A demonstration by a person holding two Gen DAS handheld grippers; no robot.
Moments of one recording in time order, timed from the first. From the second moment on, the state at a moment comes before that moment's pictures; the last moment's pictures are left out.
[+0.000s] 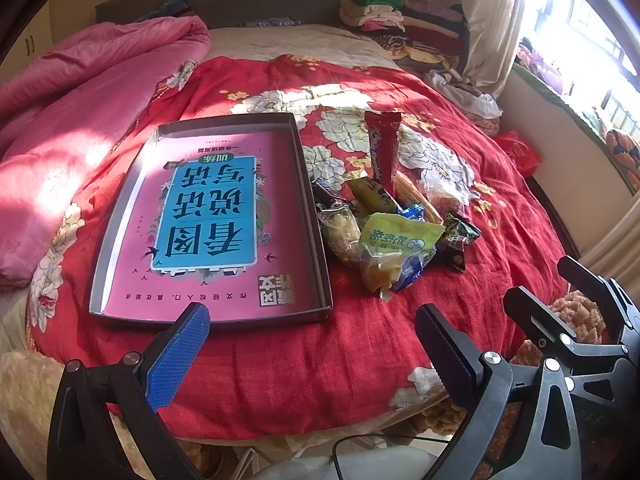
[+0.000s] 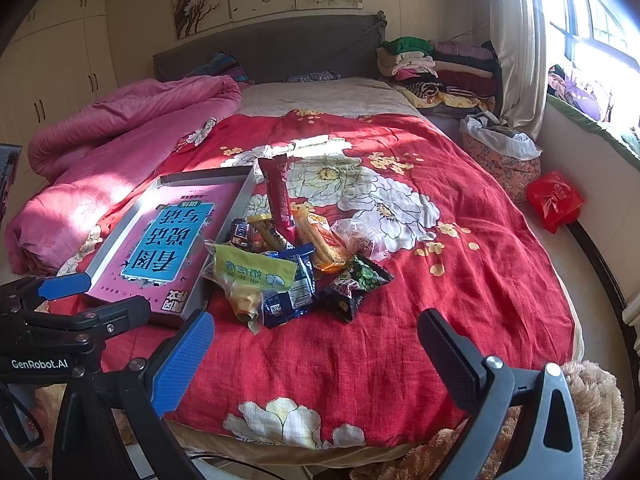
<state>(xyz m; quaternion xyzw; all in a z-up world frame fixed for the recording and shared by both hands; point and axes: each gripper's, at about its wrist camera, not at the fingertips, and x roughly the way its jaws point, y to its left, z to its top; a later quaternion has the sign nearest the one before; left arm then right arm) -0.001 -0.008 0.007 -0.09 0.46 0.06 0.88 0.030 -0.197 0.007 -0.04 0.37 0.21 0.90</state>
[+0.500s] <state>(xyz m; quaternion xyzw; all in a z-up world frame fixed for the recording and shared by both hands) 0.000 -0.008 0.007 -0.09 0.46 0.05 0.88 0.030 -0.196 0.007 -0.04 0.37 0.21 0.90</state>
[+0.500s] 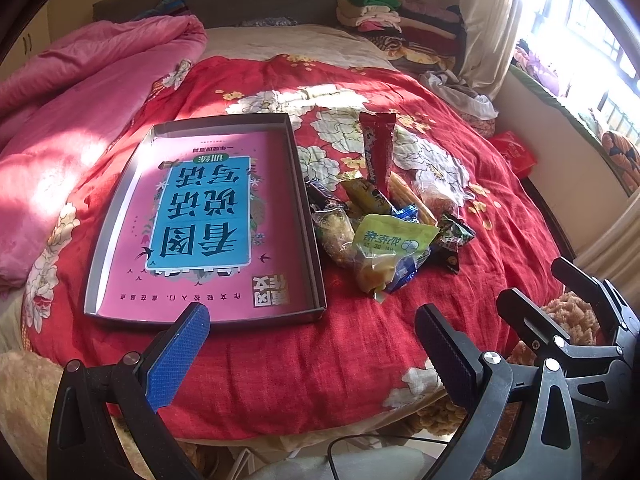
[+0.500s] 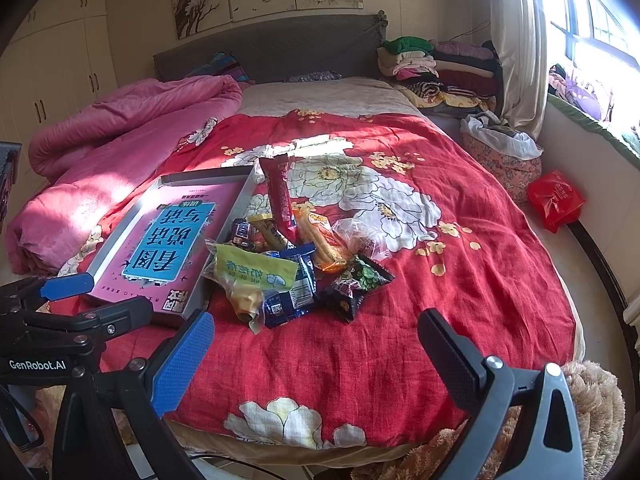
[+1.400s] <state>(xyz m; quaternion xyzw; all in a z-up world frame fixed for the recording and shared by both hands) 0.016 -0.022 0.001 -0.09 0.46 0.02 0.88 0.048 -0.212 -0.001 -0.02 0.39 0.19 0.90</state>
